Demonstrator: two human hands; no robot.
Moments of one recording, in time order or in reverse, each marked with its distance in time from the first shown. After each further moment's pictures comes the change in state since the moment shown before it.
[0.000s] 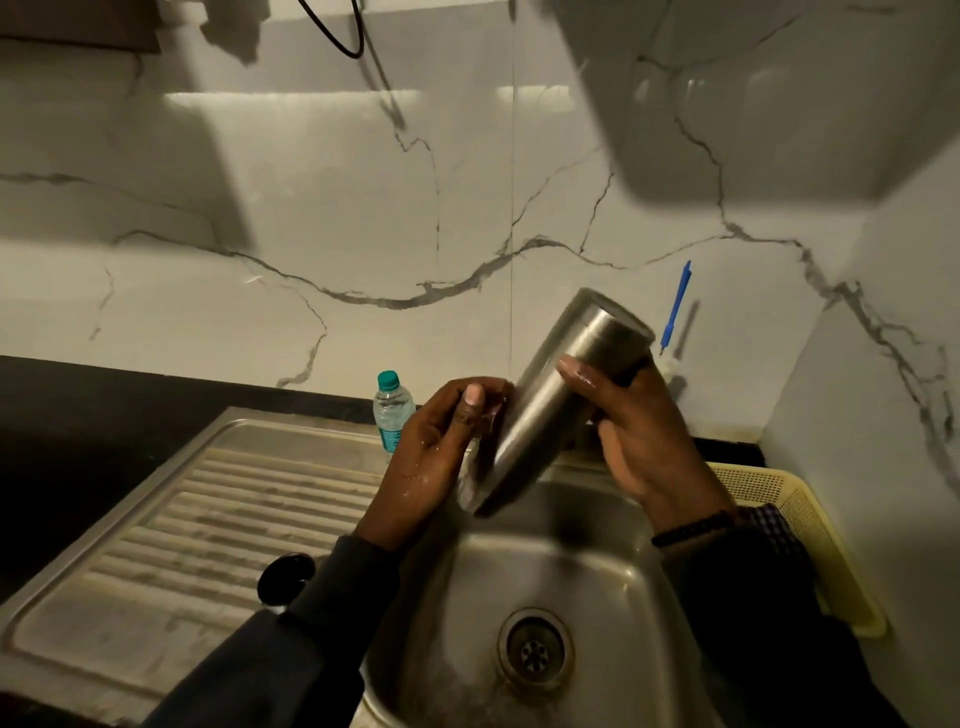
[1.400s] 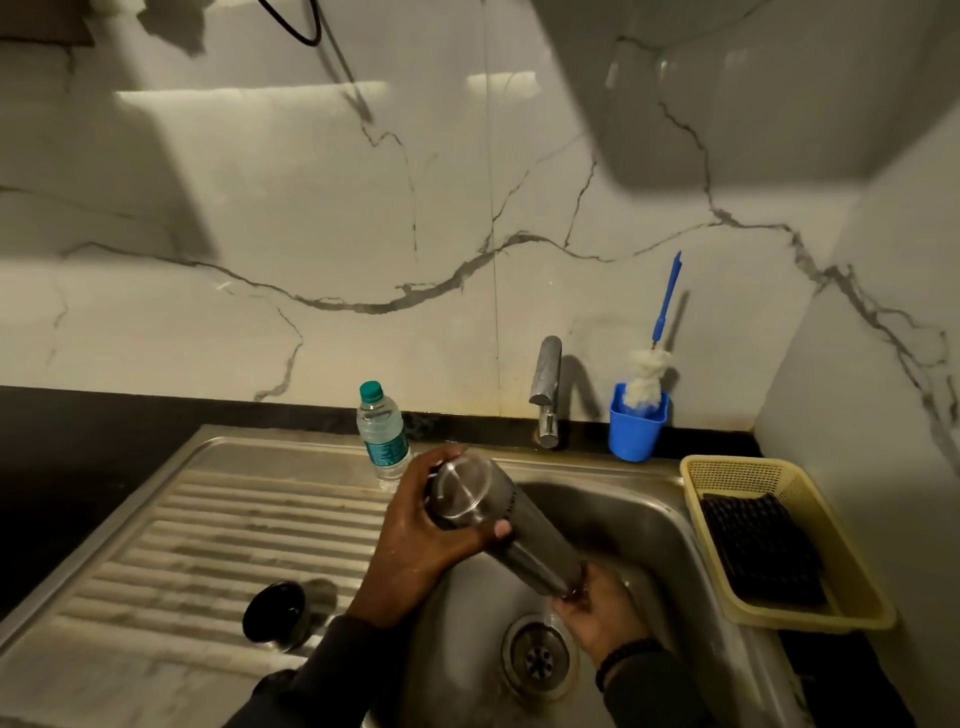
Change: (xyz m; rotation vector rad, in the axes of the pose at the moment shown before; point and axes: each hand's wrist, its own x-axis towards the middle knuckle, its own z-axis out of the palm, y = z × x) left_hand -0.033 -0.067 -0.014 0.104 -0.019 -0.251; right_hand -0.065 0.177 -0.028 0.457 0.656 0.866
